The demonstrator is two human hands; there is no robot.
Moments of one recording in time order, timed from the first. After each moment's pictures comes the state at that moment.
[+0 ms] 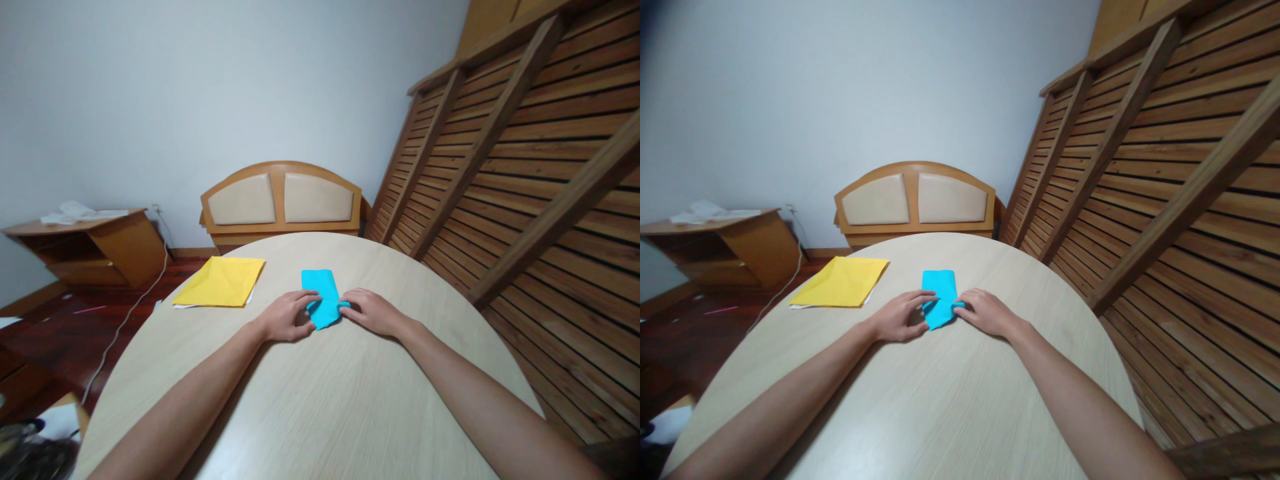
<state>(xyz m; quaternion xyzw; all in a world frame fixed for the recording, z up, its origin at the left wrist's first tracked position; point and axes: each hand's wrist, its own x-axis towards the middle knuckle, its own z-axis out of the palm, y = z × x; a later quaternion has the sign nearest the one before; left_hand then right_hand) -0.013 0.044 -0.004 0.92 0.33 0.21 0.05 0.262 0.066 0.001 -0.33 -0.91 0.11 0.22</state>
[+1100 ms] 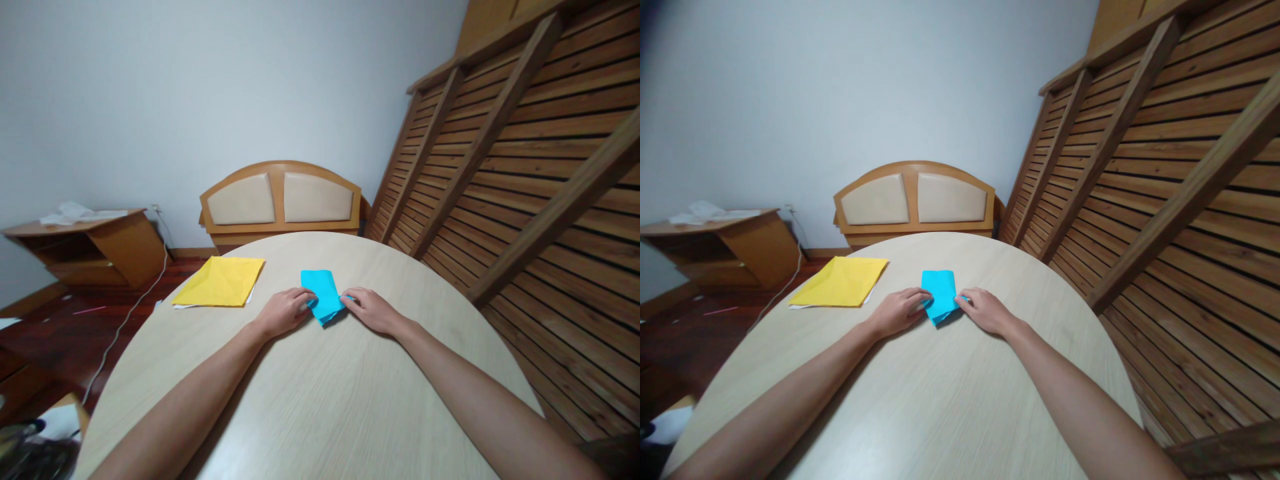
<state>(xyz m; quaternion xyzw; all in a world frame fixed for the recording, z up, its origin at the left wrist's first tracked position) -0.014 0.052 -0.008 0.91 0.37 0.20 -0.03 0.258 0.069 -0.005 -0.38 -0.87 0.17 0.26</state>
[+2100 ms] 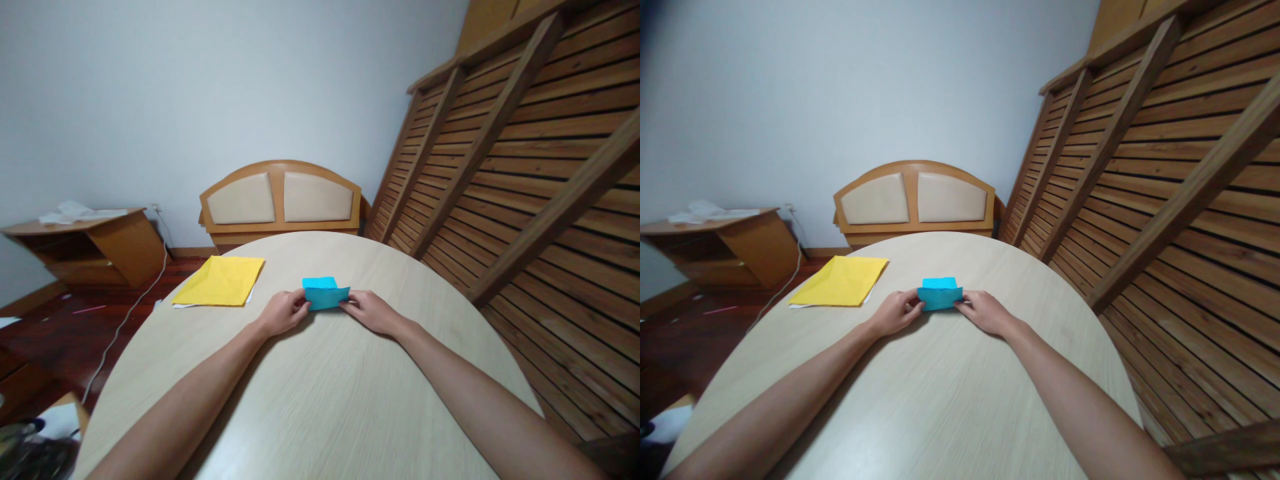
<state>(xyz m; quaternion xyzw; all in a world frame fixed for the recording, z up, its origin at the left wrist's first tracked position) -0.006 0.046 -0.002 0.86 0.44 0.26 0.09 0.258 0.069 -0.007 -0.36 -0.87 0.21 0.25</state>
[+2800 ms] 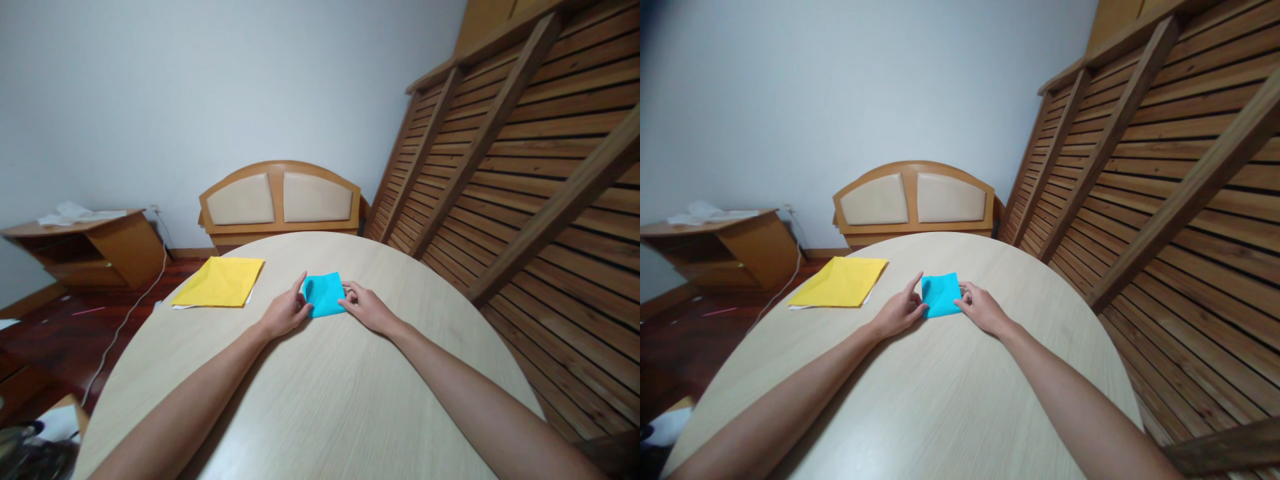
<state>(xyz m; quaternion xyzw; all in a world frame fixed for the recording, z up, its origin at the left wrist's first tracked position) -0.005 0.049 -0.015 0.83 0.47 0.28 0.13 0.251 0.077 -0.025 -0.42 -0.80 0.27 0.34</state>
